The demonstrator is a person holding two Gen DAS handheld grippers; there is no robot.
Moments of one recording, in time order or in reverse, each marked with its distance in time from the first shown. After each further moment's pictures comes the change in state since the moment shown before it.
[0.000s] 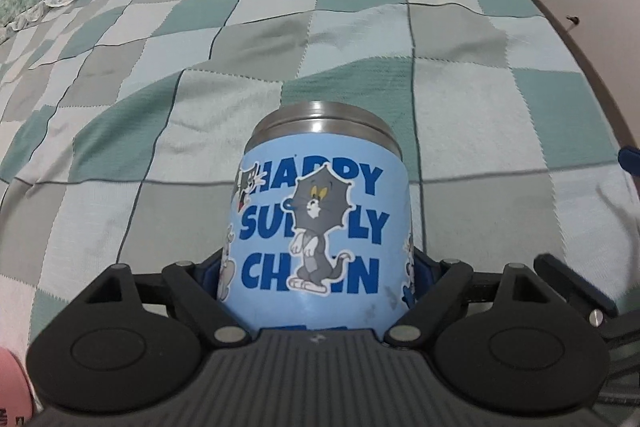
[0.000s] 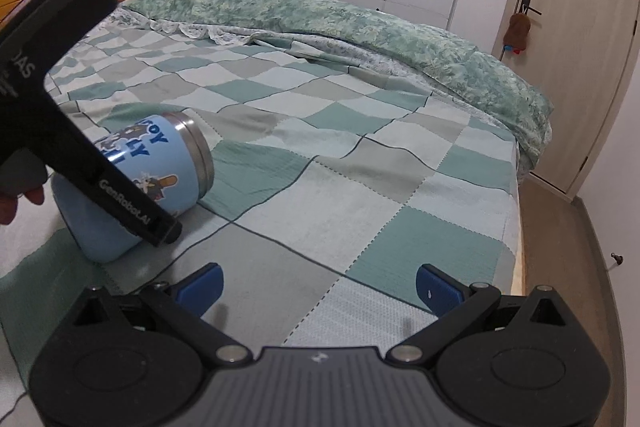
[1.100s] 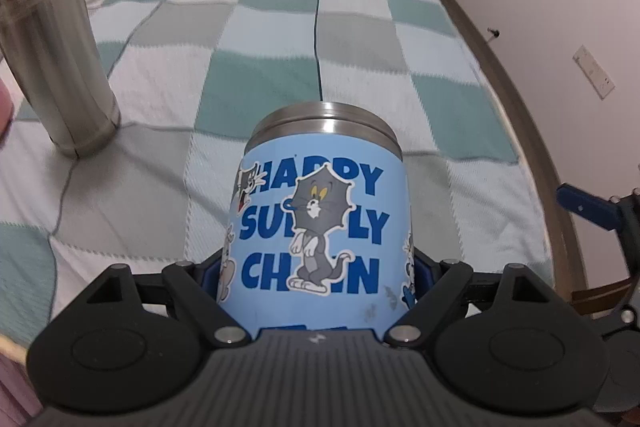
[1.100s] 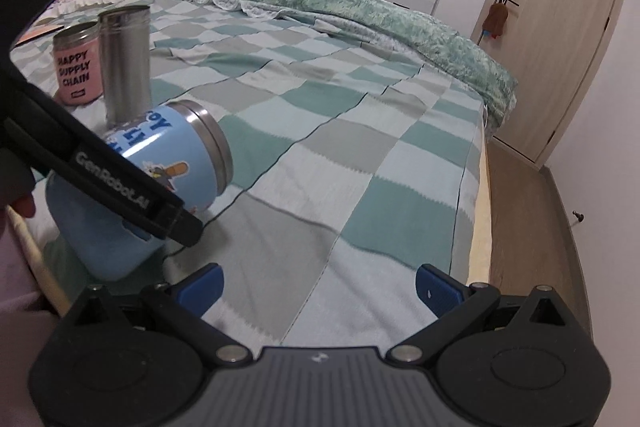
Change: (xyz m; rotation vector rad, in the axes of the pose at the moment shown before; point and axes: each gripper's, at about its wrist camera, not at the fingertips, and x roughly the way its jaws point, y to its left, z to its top) left arm -0.118 0.001 -0.212 -0.094 -0.028 -0.269; right arm -0.205 0.132 -0.107 -0.008 0.094 -0.078
